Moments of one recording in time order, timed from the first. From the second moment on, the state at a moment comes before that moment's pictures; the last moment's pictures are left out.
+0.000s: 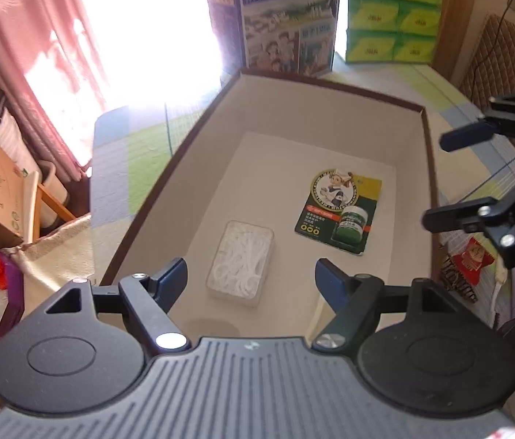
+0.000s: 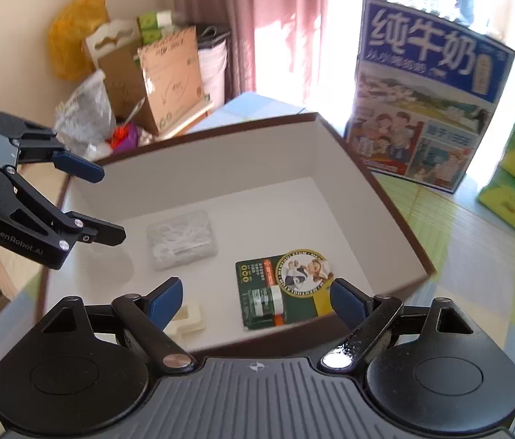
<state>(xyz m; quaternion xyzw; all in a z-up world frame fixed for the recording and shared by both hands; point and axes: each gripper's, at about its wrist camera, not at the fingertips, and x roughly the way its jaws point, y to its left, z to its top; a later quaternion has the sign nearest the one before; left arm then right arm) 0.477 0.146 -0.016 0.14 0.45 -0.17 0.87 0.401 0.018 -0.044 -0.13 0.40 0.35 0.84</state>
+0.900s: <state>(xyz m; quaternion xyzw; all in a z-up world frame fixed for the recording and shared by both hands) 0.300 0.139 -0.004 0.07 0.45 -0.04 0.89 0.279 -0.084 -0.056 -0.22 0.37 0.42 0.80</state>
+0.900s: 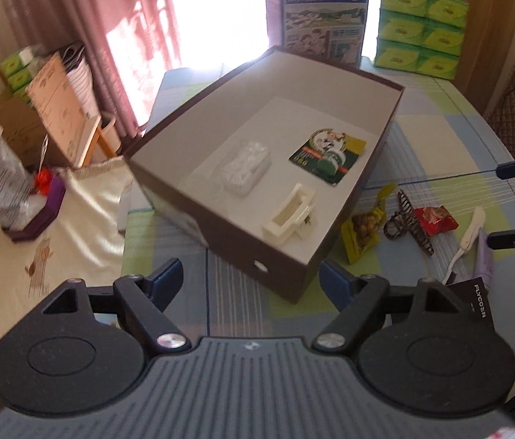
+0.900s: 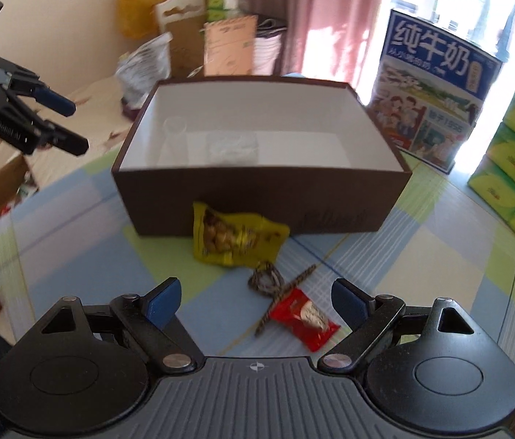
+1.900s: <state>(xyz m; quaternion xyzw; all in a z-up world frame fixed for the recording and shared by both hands) 0.303 0.051 -0.028 0.07 0.48 -0.11 0.87 0.288 -0.193 -0.093 -0.20 0.43 0.37 0.80</state>
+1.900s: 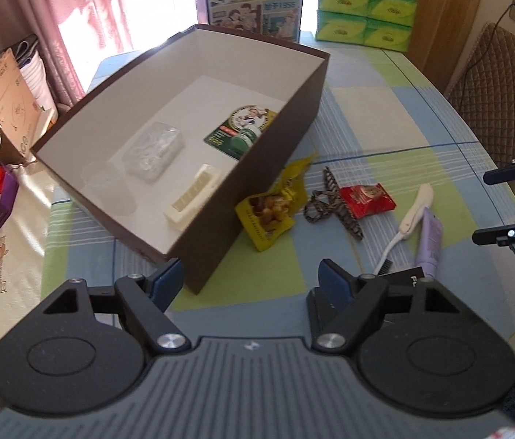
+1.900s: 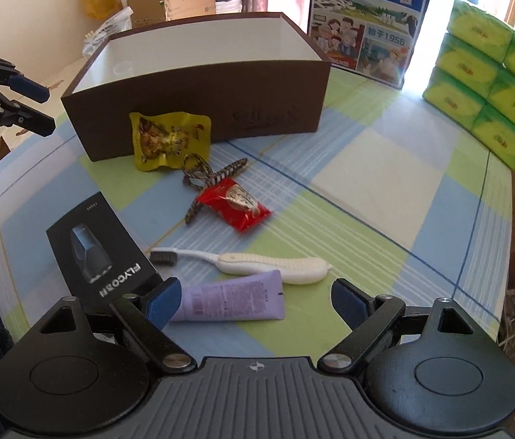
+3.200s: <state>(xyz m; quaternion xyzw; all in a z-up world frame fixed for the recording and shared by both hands) 0.324 -0.173 -0.151 0.24 0.51 -0.37 0.74 0.242 -0.351 -0.128 -0.02 0.52 0.18 0.83</state>
